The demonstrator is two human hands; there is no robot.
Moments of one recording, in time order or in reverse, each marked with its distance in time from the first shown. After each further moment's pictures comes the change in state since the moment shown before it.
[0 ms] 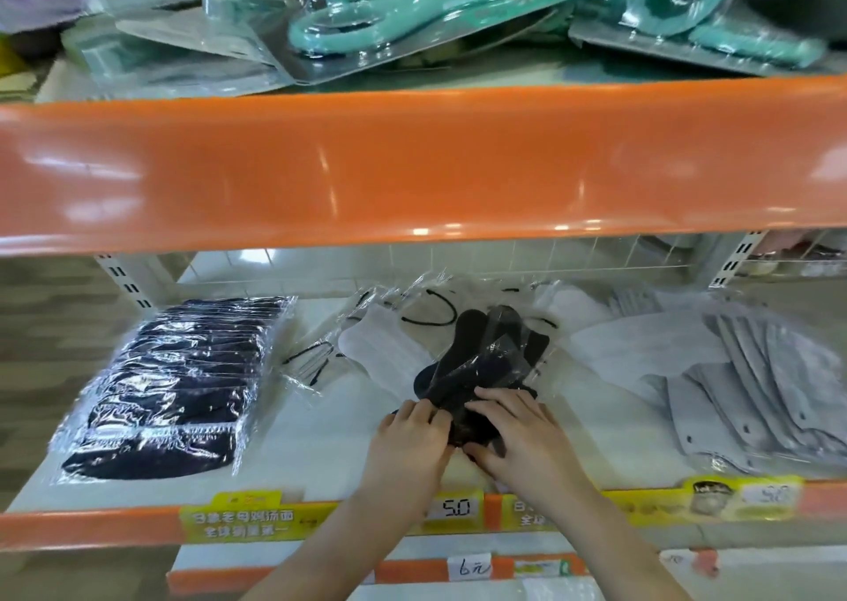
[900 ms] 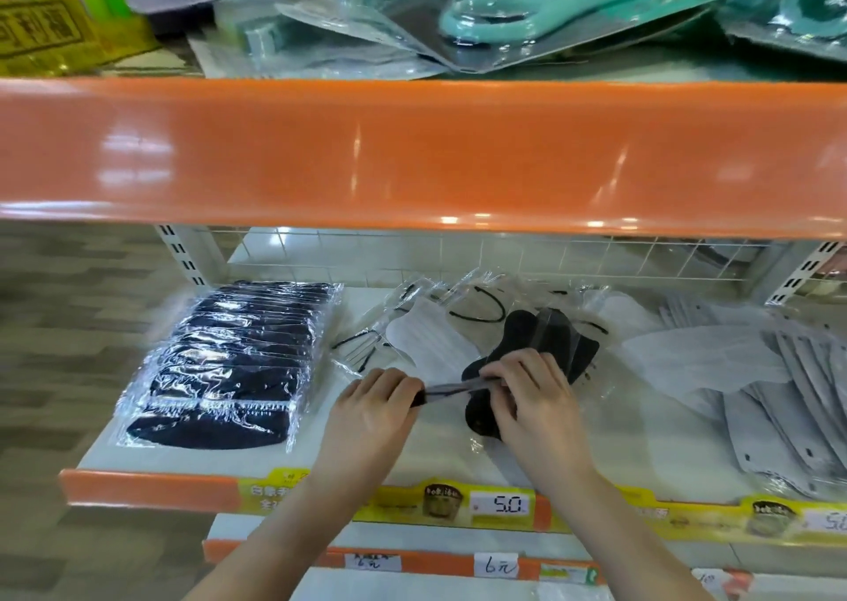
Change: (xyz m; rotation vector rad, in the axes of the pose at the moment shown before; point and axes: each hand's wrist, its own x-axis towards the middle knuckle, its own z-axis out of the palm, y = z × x) left_hand -0.026 -0.080 -0.043 -0.060 0.347 0.018; right_hand 0.041 -0.065 -0.010 0.077 0.427 -0.107
